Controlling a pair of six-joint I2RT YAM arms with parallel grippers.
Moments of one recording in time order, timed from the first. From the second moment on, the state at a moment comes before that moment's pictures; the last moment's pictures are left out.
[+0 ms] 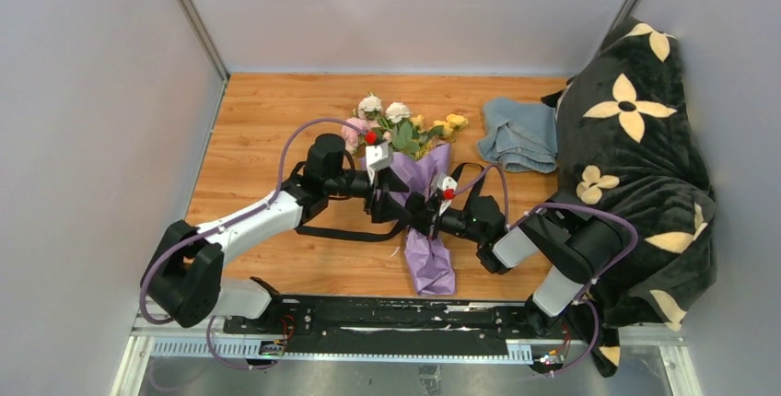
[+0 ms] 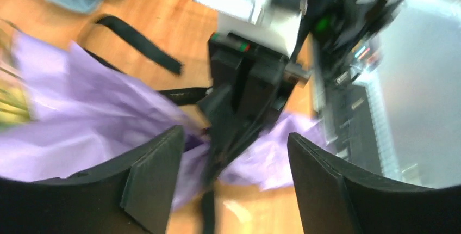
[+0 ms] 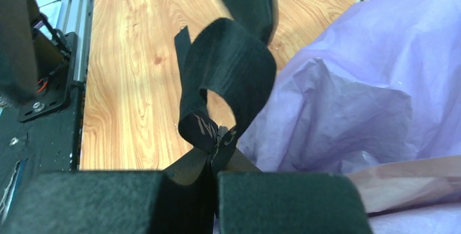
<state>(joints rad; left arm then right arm) -0.60 1.36 0.74 0.31 0.87 -0.10 0.72 1.66 0.28 1.38 -0.51 0.17</state>
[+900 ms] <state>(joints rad) -0.70 1.53 1.13 -0.48 1.02 1.15 0.72 1.40 0.26 0.94 -0.64 -0.30</state>
